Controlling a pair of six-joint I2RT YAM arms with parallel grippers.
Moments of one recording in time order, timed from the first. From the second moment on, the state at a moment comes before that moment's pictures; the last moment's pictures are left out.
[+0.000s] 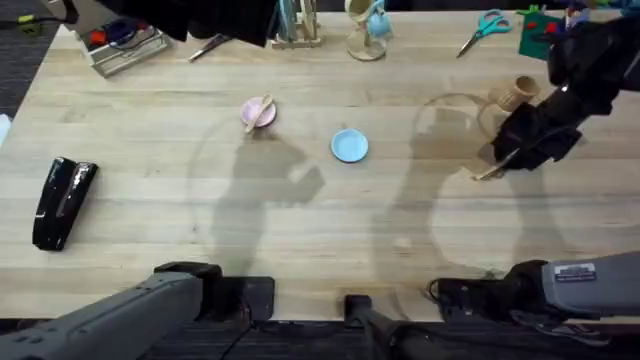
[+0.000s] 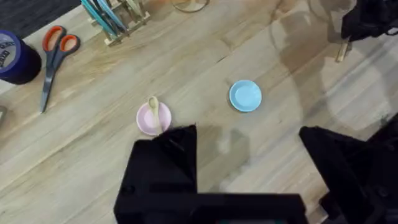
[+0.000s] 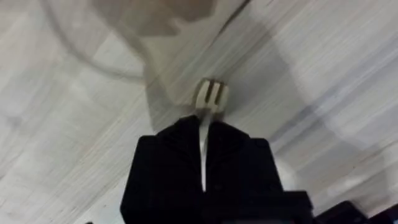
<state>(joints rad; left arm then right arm) -0.06 1.29 1.81 -1.44 0.45 0.39 -0.20 1.63 1.03 -0.93 0.13 0.63</state>
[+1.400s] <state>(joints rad) -0.06 1.29 1.81 -1.44 0.45 0.39 0.11 1.30 1.12 -0.70 0.72 0.26</state>
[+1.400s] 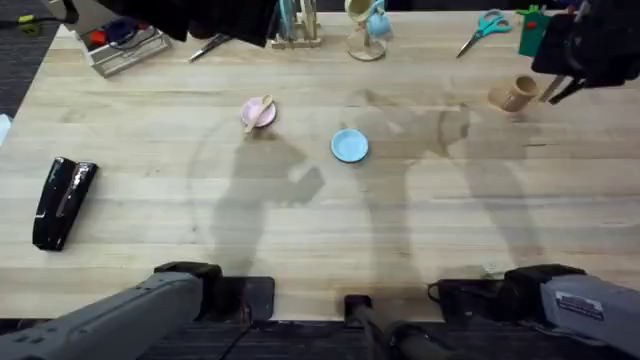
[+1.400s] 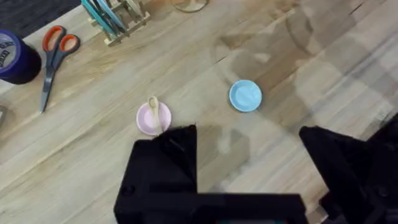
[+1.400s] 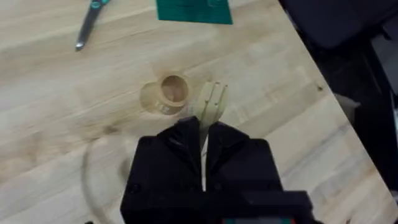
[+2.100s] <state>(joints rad) -0.06 1.29 1.81 -1.44 0.45 0.39 -0.31 1.13 1.12 -0.65 -0.06 -0.23</state>
